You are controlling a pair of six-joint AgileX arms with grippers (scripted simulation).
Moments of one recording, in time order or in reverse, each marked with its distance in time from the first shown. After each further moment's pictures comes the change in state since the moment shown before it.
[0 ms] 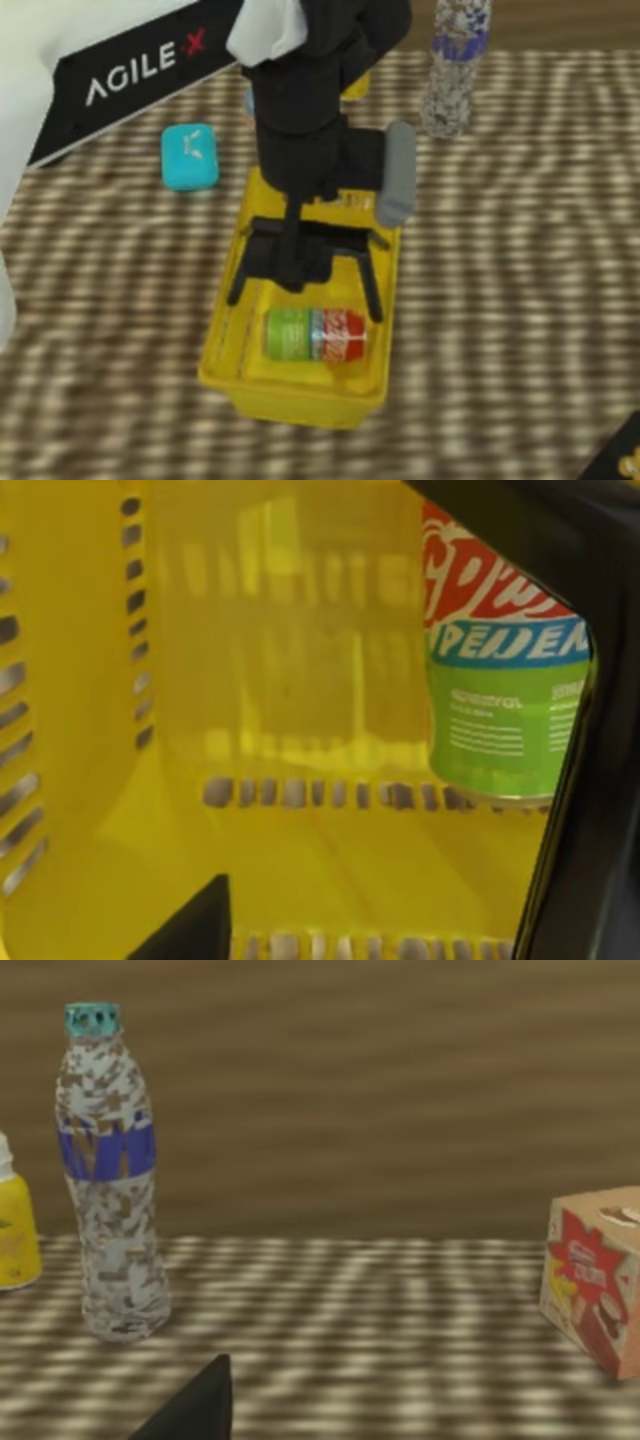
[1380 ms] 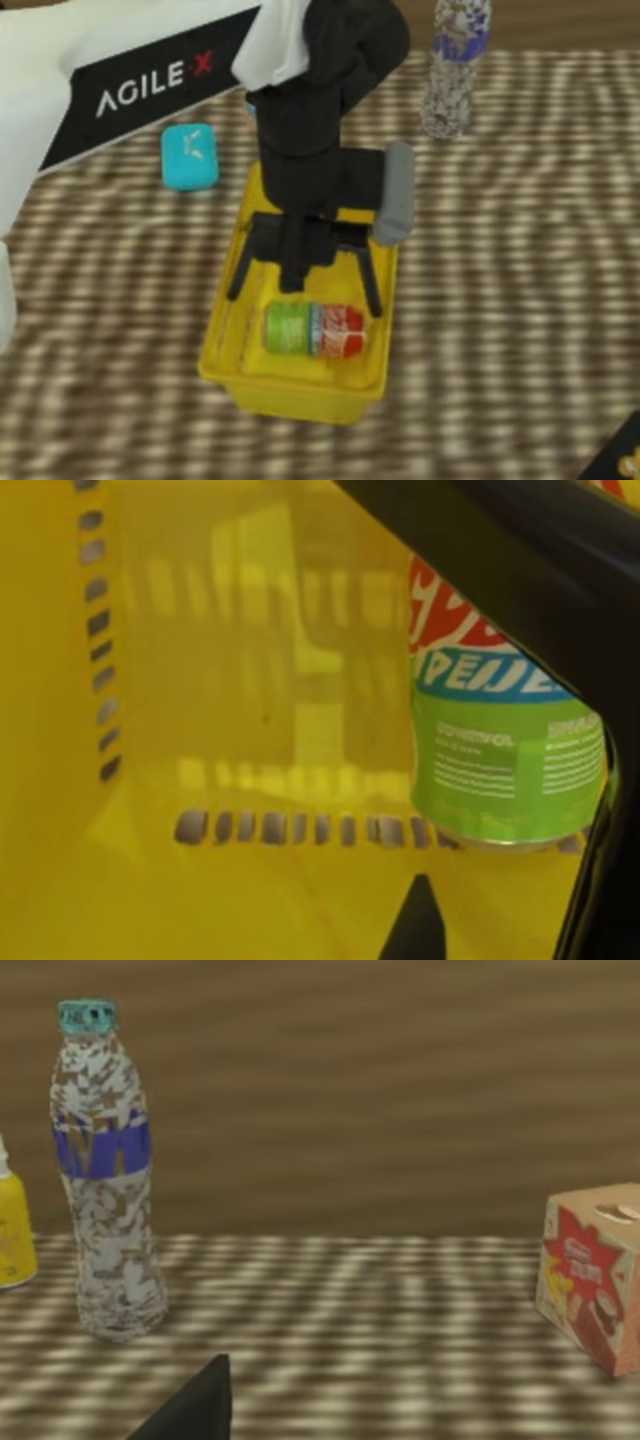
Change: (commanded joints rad) left arm -0.004 0.000 -0.079 0.078 -0.001 0.001; right arm 0.000 0.000 0.000 0.000 0.000 0.000
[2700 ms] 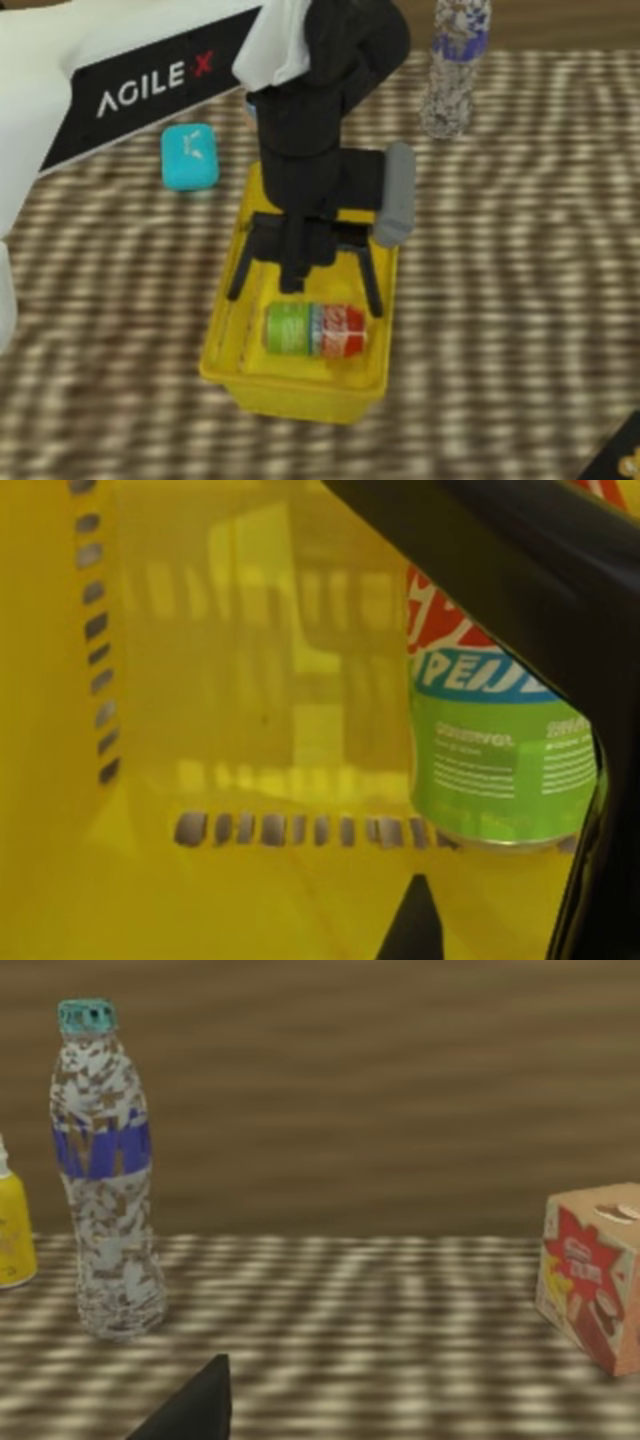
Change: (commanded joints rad) left arm 0.000 0.000 0.000 0.000 0.000 0.000; right arm 0.000 0.000 0.000 0.000 0.000 0.000
